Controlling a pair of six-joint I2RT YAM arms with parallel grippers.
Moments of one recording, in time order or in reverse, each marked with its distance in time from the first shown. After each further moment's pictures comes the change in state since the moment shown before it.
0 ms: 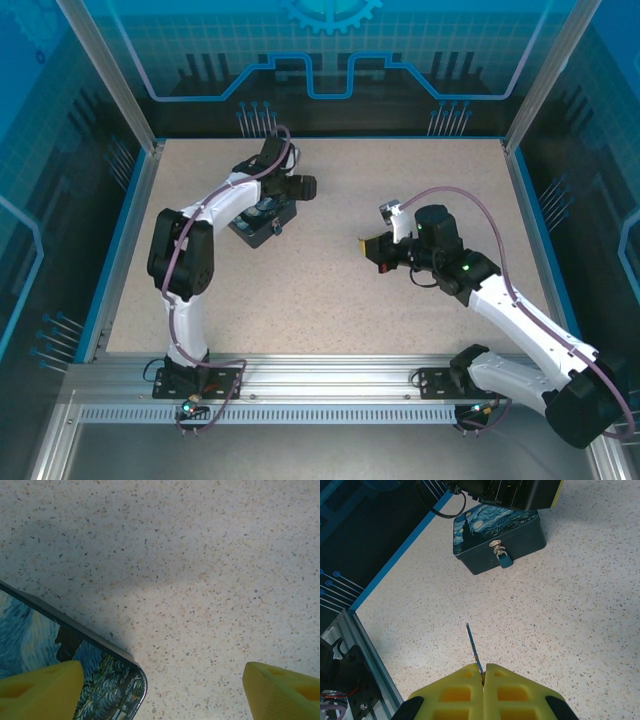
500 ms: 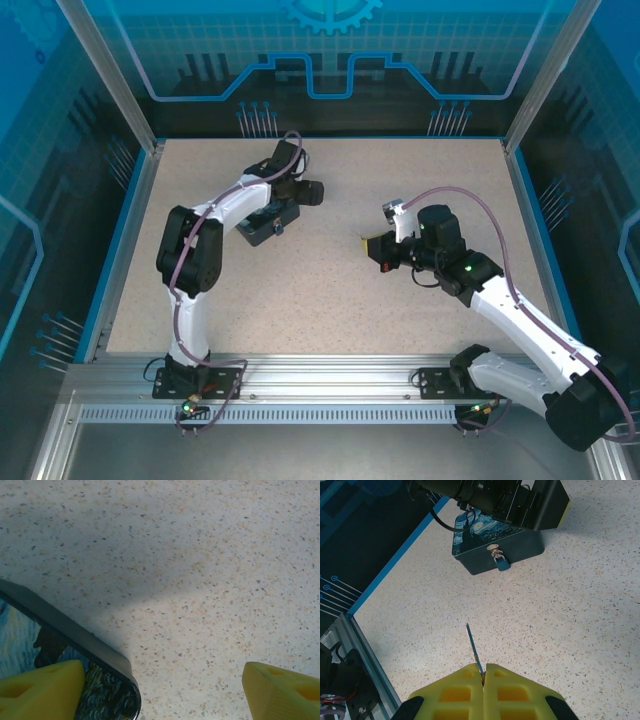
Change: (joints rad) left arm -0.056 0.040 0.002 0.016 -0.033 0.000; right arm -0.011 -0.015 -0.001 -0.007 0.006 0.006
